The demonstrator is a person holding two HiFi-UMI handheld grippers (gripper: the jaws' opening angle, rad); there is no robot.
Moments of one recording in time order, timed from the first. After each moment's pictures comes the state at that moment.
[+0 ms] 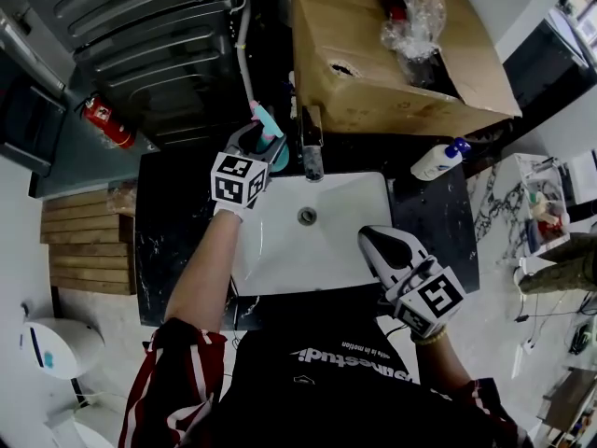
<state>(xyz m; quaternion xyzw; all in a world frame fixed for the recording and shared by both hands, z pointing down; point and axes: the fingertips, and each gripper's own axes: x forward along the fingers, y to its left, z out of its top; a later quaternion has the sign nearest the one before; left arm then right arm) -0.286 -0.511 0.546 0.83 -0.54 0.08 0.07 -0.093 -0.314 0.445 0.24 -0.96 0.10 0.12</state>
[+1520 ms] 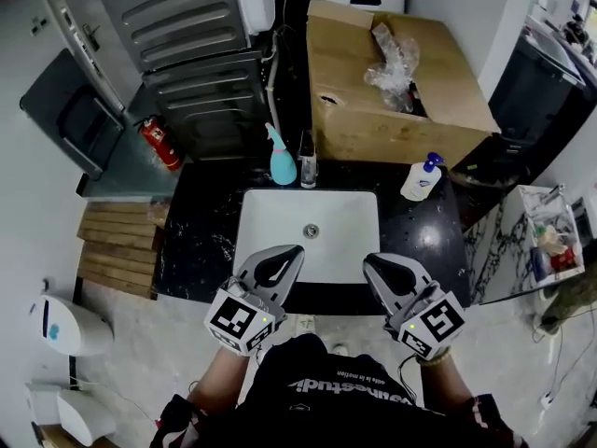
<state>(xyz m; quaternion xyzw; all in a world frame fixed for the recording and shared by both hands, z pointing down) -0.088 -0.191 0.388 0.84 -0.54 0.02 -0.01 0.021 -0.214 0.378 0.17 -0.98 0.03 0.05</state>
